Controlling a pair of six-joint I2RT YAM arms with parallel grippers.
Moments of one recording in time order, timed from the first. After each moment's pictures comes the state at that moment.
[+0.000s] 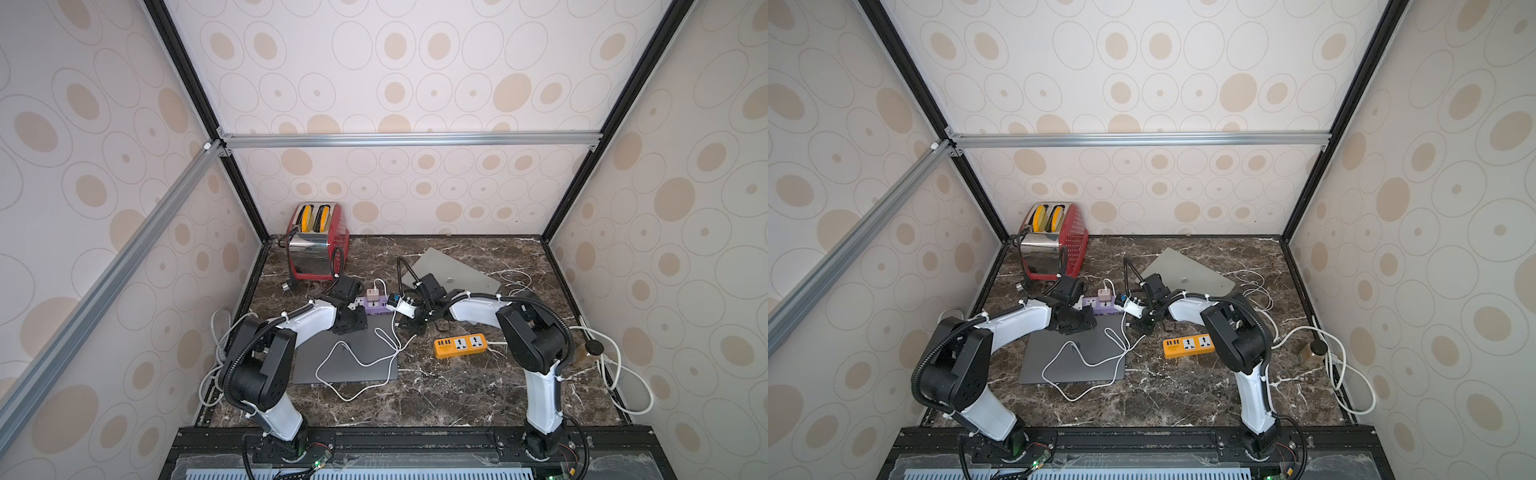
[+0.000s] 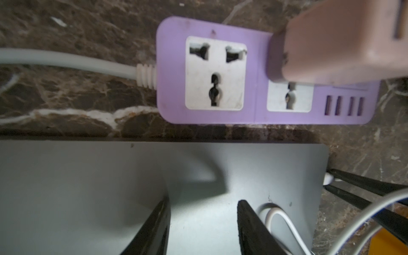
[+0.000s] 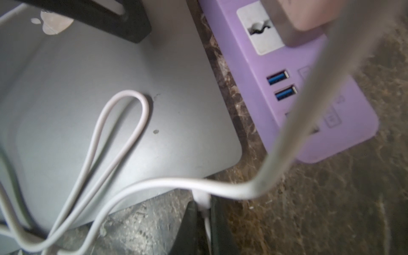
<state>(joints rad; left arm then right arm) -0.36 1.65 0.95 -0.47 0.06 -0.54 0.73 2.04 1.27 -0.26 -0.41 -0.54</state>
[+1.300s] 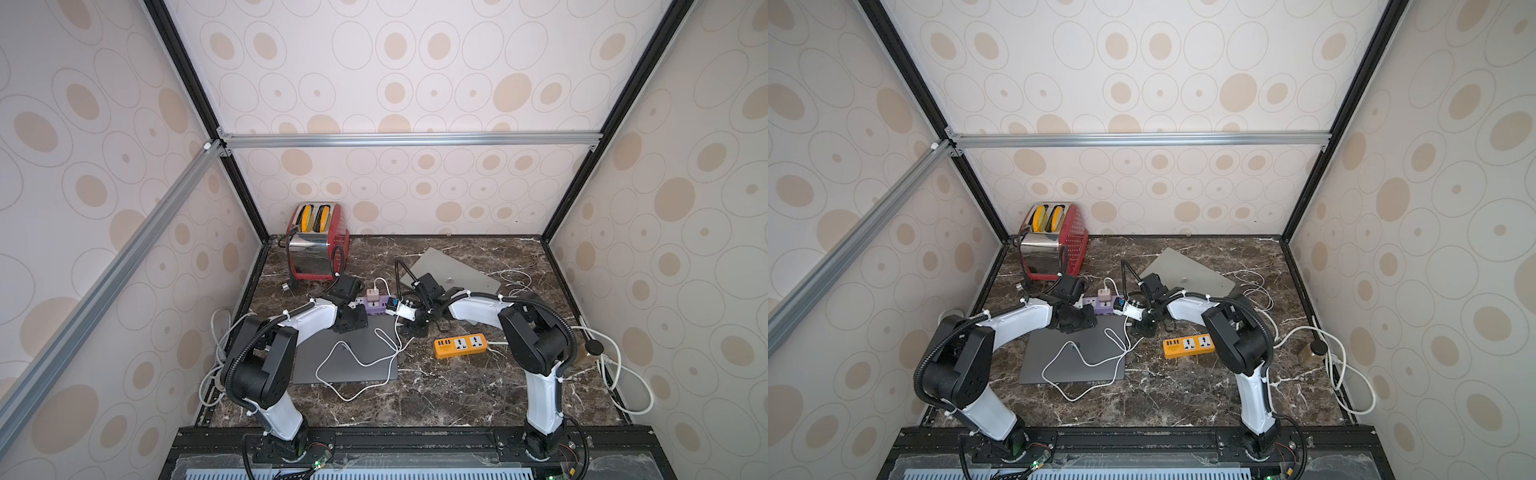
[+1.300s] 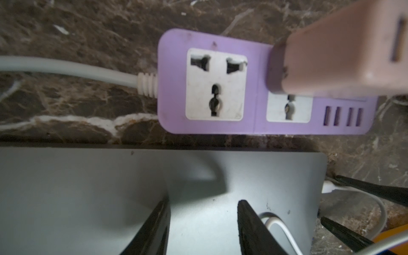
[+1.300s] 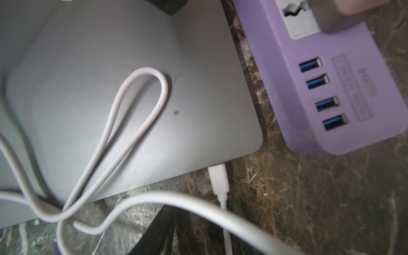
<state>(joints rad) -0.36 1.67 0.96 -0.46 0.05 -0.55 0.74 2.03 1.30 -0.37 -0.39 -0.62</state>
